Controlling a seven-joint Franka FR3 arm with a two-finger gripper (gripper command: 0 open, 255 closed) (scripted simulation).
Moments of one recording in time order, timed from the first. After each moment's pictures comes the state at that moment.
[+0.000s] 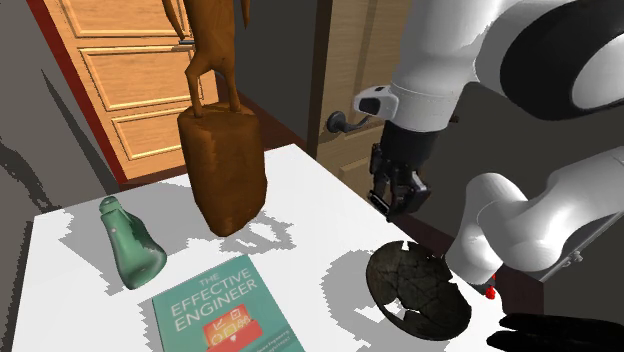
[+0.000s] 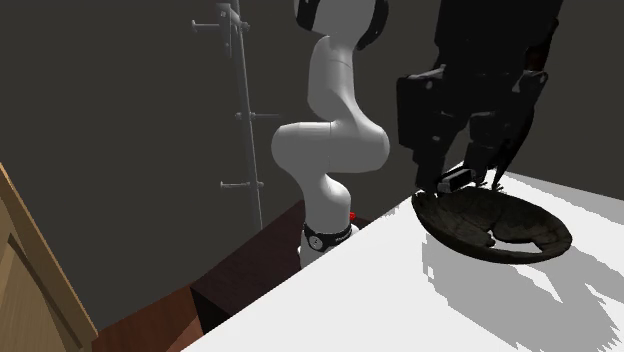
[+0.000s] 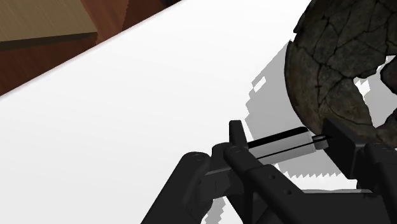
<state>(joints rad) 0.50 -0.79 0.24 -2.40 0.18 1.61 -0.25</state>
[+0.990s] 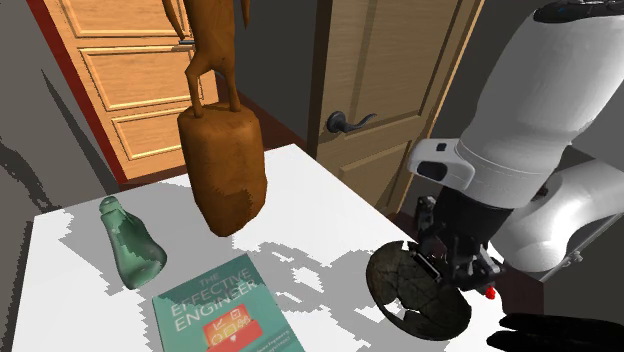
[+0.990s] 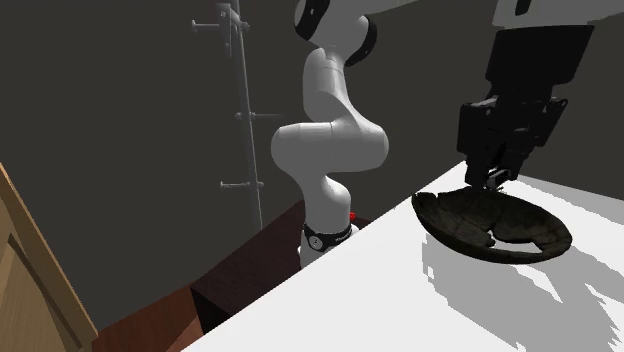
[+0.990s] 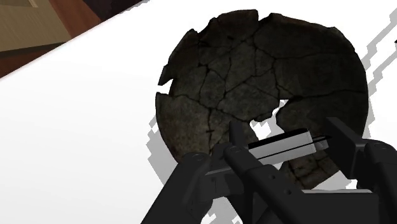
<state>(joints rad) 0.61 -0.93 0.43 -2.50 0.35 1.61 -0.05</state>
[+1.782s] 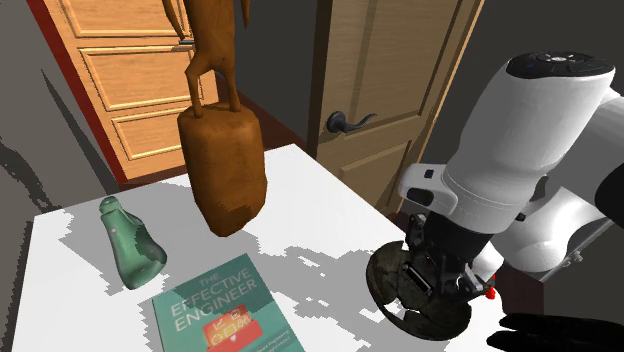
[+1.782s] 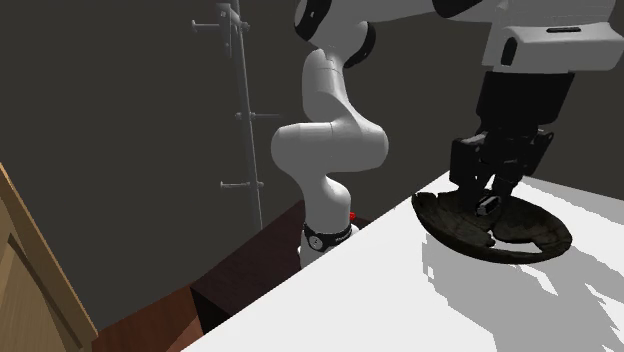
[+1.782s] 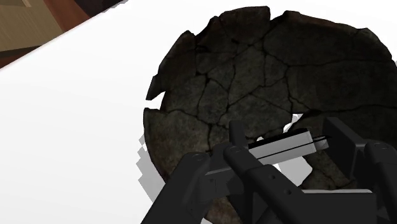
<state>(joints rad) 0.62 -0.94 0.46 -2.61 0.38 1.70 -0.06</state>
